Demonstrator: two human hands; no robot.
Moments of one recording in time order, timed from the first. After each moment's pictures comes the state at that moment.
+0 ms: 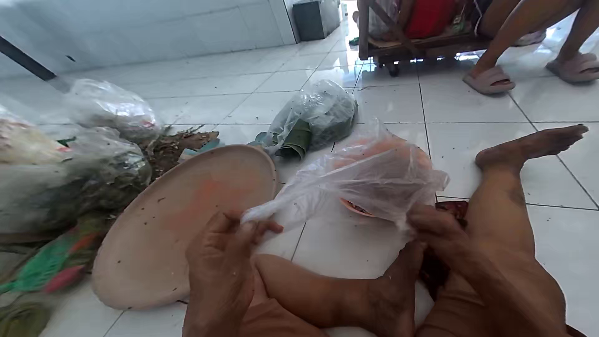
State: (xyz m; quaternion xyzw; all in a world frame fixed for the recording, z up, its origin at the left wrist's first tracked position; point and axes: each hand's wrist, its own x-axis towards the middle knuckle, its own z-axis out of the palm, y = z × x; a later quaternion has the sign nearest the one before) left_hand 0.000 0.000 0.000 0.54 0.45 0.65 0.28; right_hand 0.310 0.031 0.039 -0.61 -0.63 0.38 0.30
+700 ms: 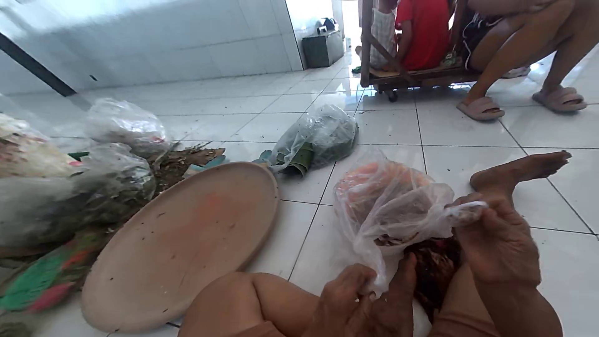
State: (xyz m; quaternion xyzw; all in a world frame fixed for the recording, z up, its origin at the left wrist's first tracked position) left_hand 0.090 -0.013 -0.053 0.80 0.38 0.41 0.24; right_hand 0.356 0.064 -0.042 -0.15 -0.43 0.49 0.74
